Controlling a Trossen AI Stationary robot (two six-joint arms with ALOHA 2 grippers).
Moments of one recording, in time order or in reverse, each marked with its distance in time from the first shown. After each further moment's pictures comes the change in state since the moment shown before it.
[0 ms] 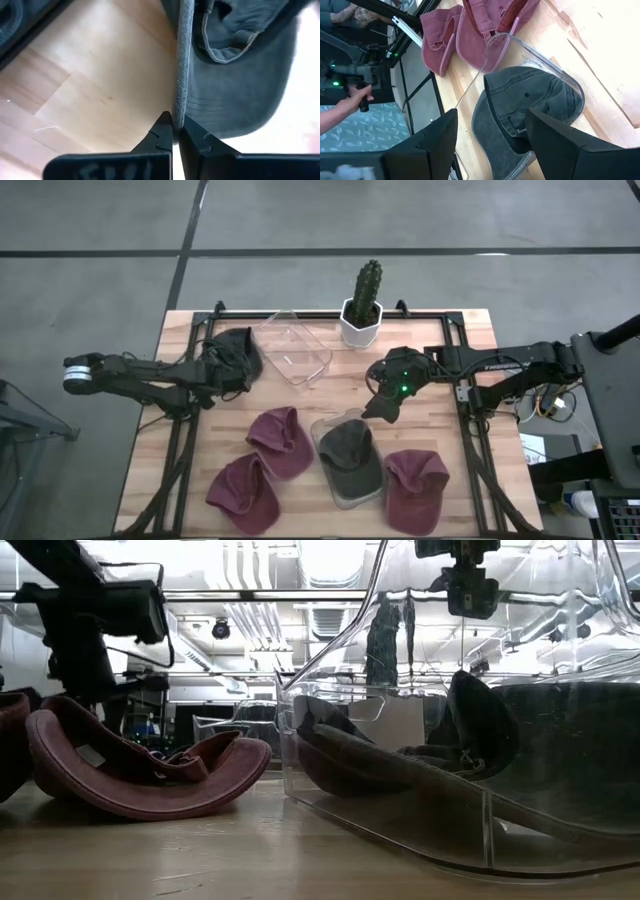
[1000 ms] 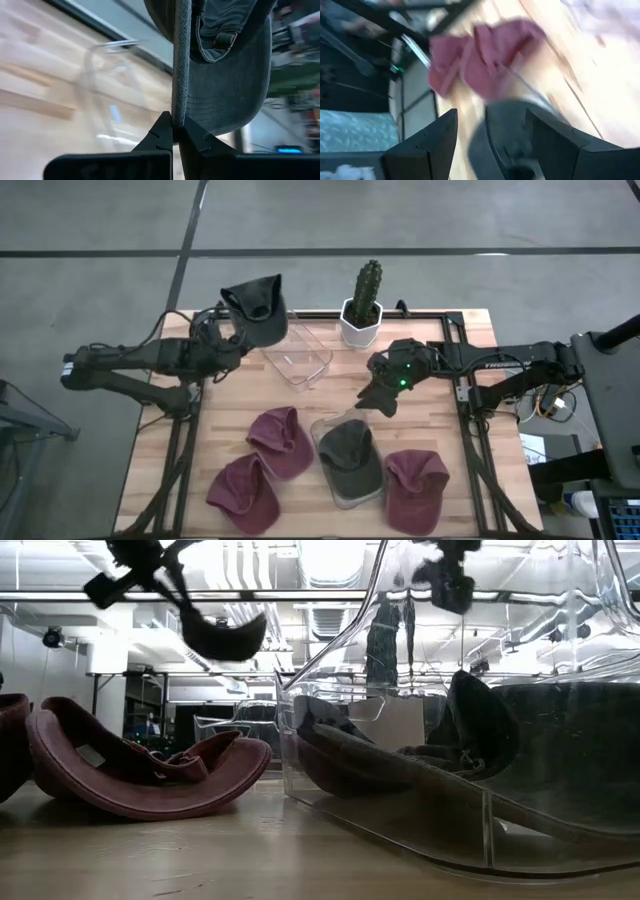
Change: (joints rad) left arm -0.137 -0.042 0.554 -0.052 -0.296 0.432; right arm -0.038 -0.009 -0.001 0.136 0.035 -0.106
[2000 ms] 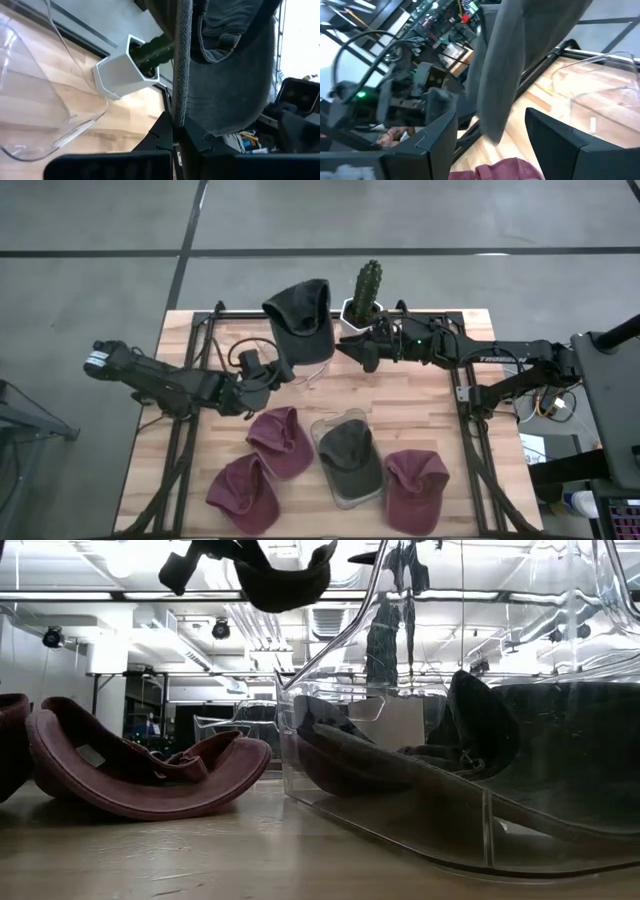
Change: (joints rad) left arm -0.269 0.295 0.013 0.621 -0.243 0.151; right arm -0.113 0.019 0.000 0.463 0.333 0.082
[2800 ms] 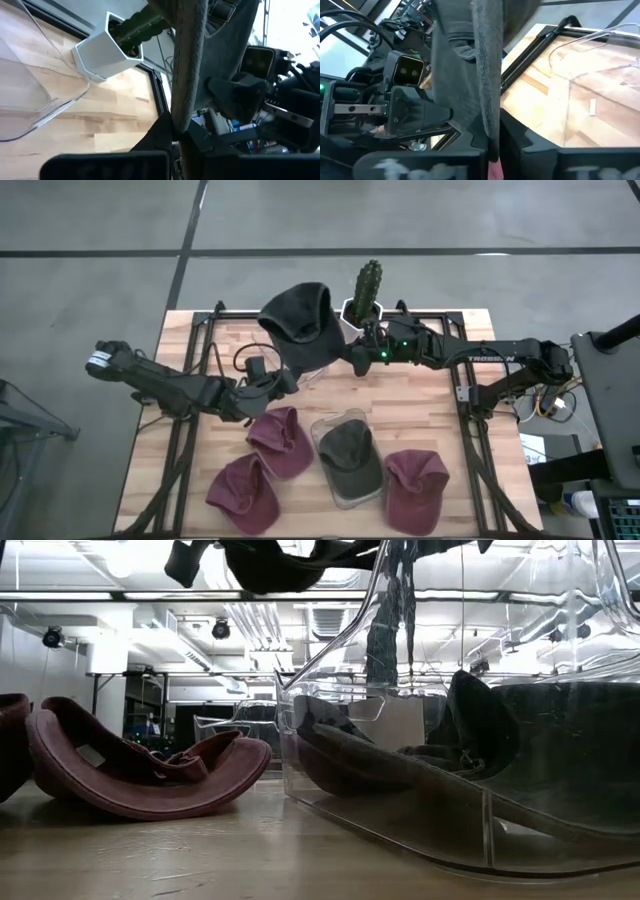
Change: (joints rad) left arm -0.031 0.020 0.001 0.099 0.055 0.090; right arm -0.002 0.076 0.000 0.013 -0.074 0.022
